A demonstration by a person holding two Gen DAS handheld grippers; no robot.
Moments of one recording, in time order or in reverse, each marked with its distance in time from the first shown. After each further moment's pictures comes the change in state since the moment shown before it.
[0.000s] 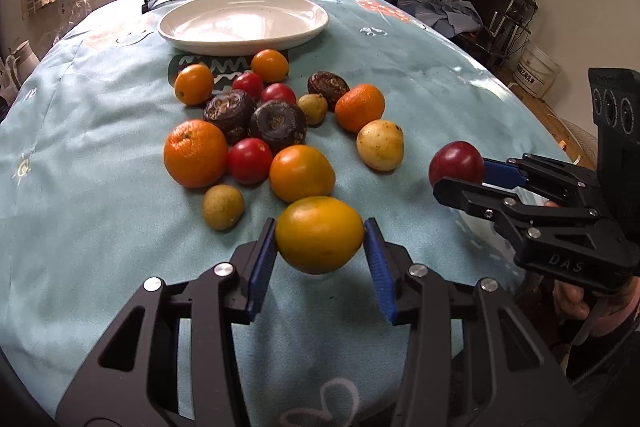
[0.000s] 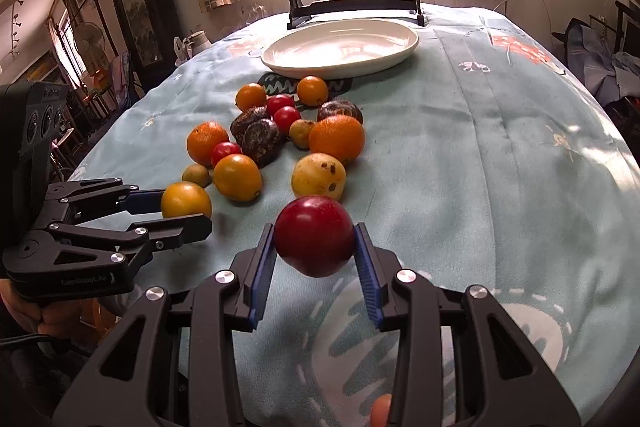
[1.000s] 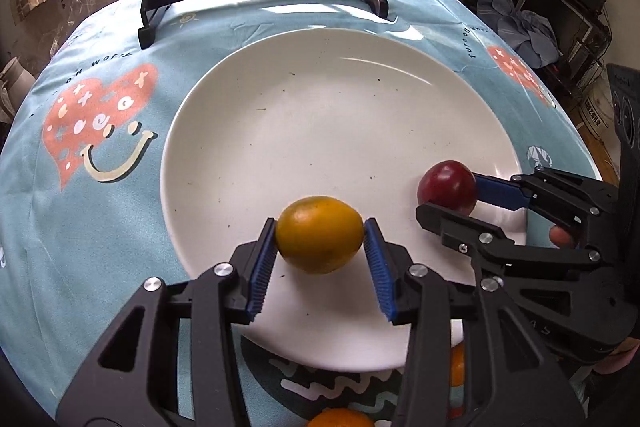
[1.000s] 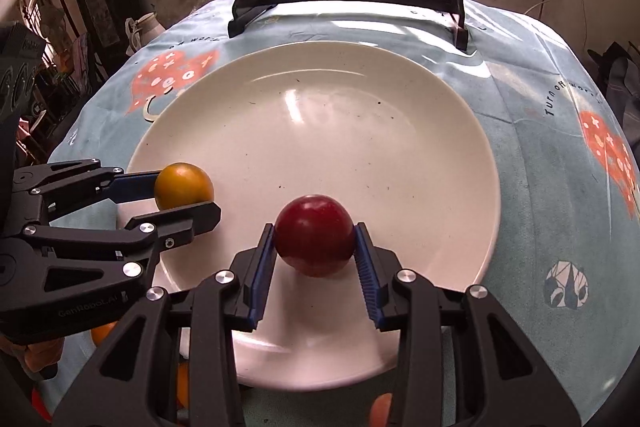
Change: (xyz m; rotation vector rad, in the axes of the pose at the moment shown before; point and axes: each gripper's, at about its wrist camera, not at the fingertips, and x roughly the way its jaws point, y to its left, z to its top) left arm 0.162 0.133 0.215 -0.075 0.133 0.129; right arm 0.216 -0.048 0.206 -0.039 0.174 -0.082
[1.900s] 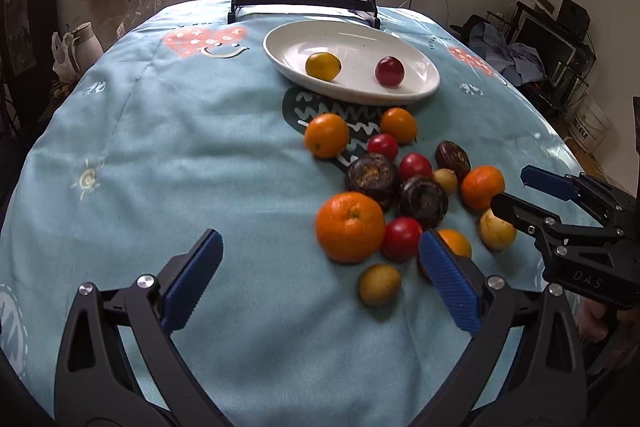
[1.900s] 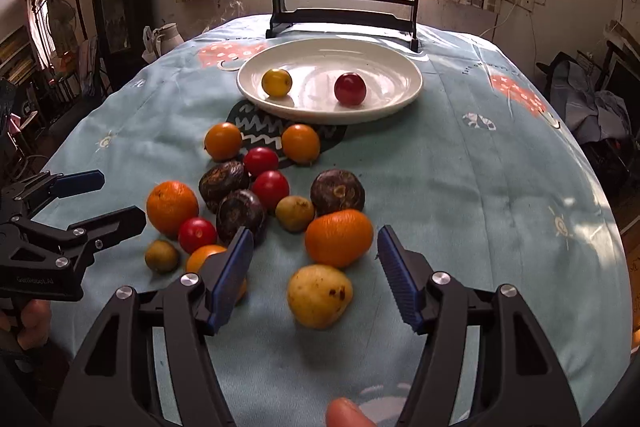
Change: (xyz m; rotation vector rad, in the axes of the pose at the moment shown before) left arm -0.148 -0.019 -0.221 -0.084 -0.199 0.042; right arm -0.146 0.069 -0.178 -0.016 -0.149 -0.113
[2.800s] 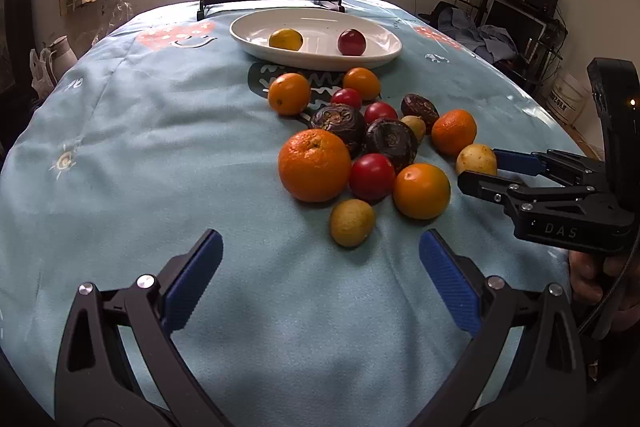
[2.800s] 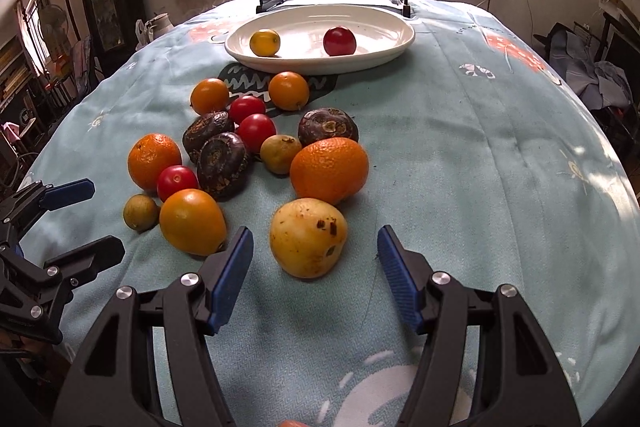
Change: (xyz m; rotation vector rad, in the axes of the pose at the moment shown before) left arm 0.004 -0.013 -0.036 0.082 -0.014 -0.069; right arm 0.019 -0.010 -0.031 0.060 0.050 0.023
